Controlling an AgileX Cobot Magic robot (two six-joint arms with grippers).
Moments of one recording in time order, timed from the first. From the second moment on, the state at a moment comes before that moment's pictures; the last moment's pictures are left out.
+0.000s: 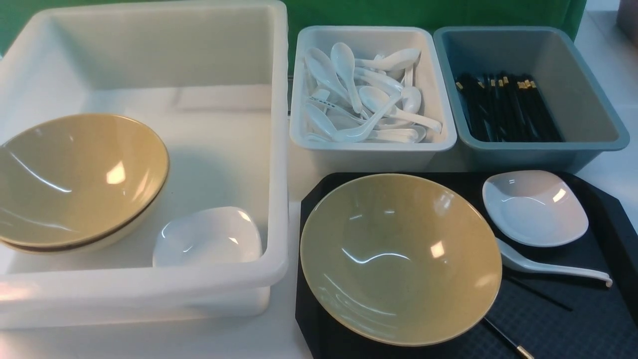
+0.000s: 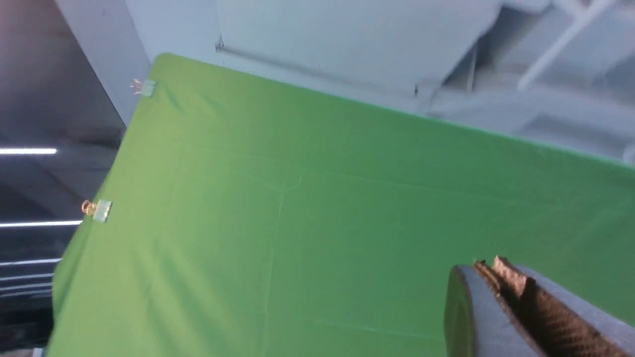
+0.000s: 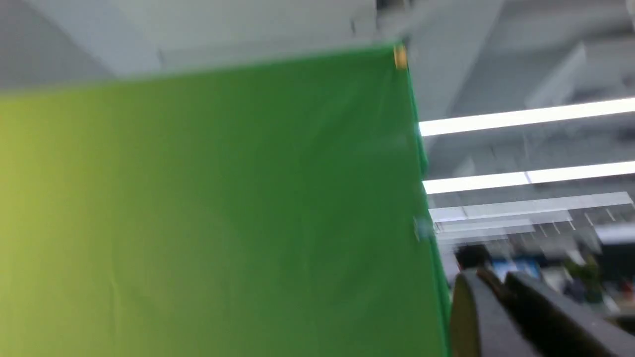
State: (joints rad) right arm -0.04 0.07 -0.33 -0.10 -0.20 0.24; left arm -0.01 0.13 -0.41 -0.12 -0.30 -0.09
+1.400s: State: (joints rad) right arm 0.18 0.76 -0.44 0.28 0.54 -0.26; left arm -0.80 1.86 -1.42 -0.61 0.78 0.44
